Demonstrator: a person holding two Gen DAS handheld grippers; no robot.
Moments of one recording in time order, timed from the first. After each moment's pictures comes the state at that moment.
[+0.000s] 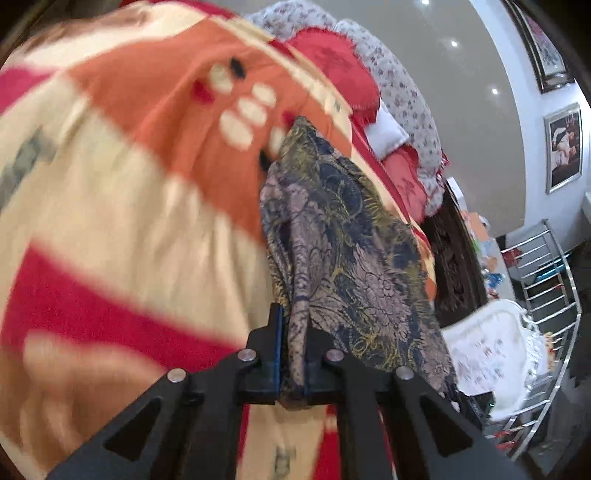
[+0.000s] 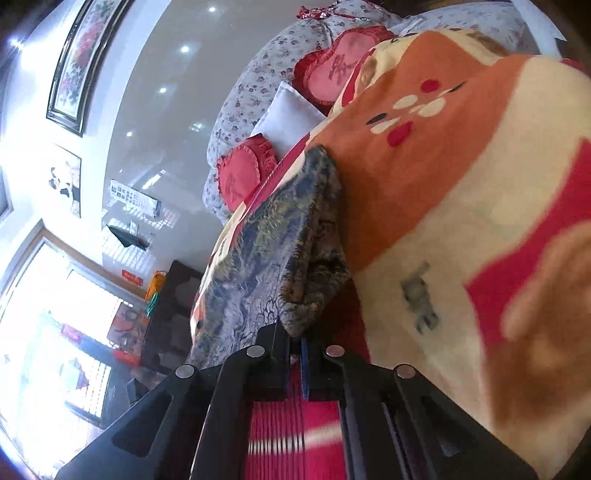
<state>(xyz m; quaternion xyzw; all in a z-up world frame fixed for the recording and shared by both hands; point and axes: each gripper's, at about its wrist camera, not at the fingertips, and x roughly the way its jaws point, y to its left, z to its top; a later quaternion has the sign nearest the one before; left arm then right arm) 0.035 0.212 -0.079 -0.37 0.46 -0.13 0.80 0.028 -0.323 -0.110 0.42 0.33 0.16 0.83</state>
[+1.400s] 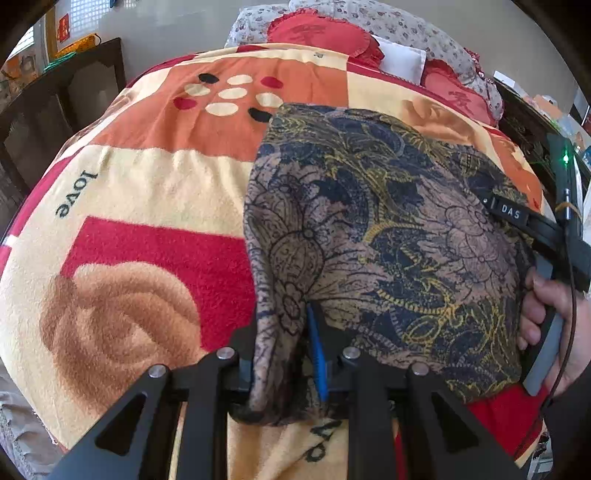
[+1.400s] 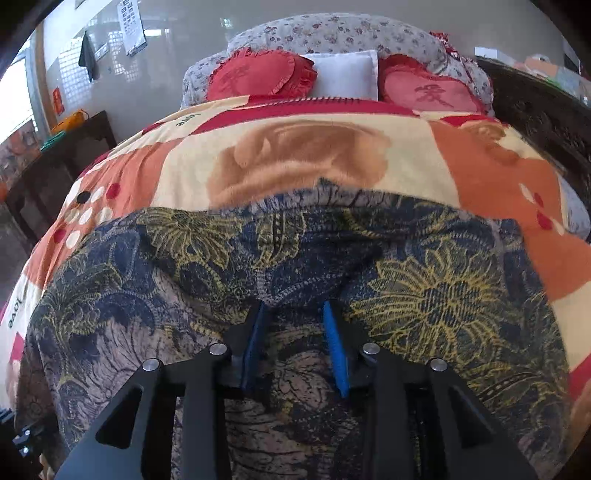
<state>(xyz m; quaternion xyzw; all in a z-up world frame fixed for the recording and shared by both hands) -0.014 0.103 -0.086 -0.06 0.48 0.03 0.87 0.113 -0.115 -0.100 0.02 0.41 0.06 0.91</state>
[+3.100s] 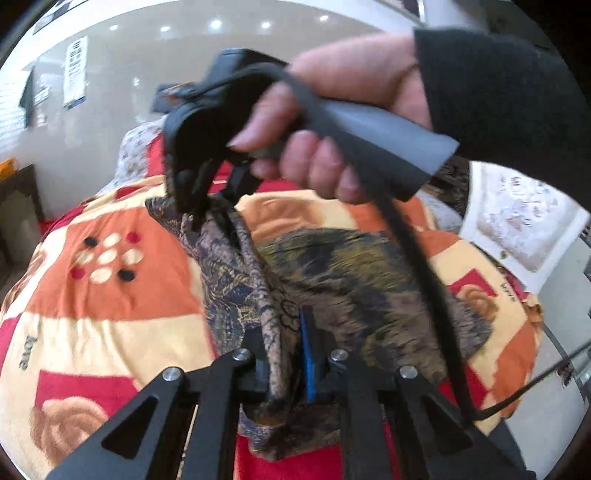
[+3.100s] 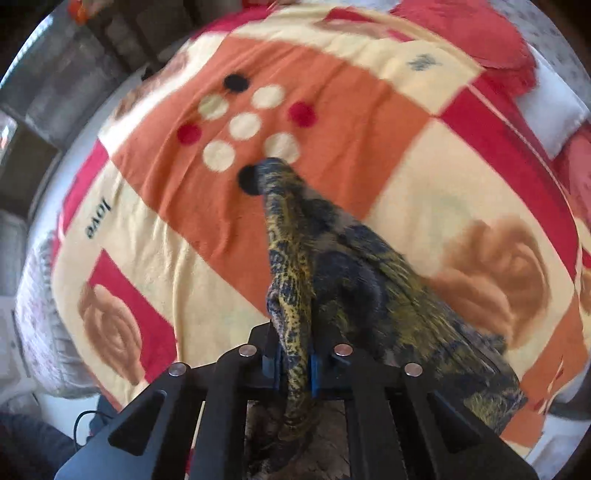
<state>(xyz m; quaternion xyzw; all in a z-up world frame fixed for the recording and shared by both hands) -0.044 -0.010 0.004 0.03 0.29 -0.17 0.94 0.183 0.022 -0.001 -0.17 0.61 0.27 0.72</state>
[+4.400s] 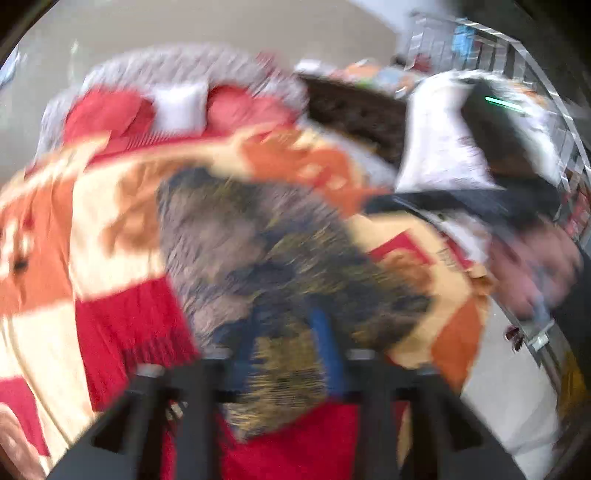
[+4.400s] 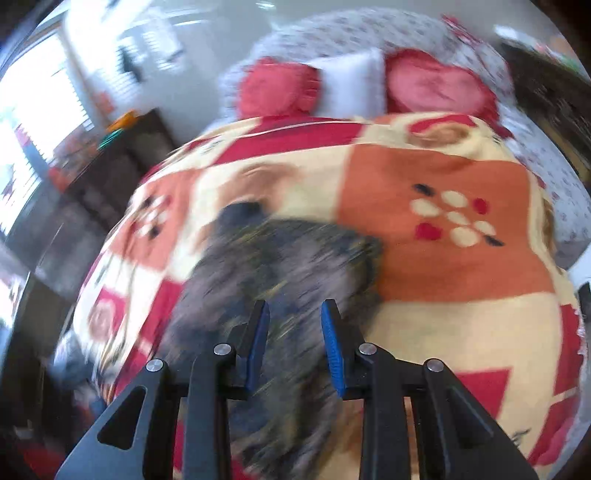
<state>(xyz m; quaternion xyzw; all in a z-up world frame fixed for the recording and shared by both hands) -0.010 -0.098 -0.026 0.02 0.41 -0.28 0.87 0.030 -0.291 0.016 0.04 0.44 0.22 0.87</state>
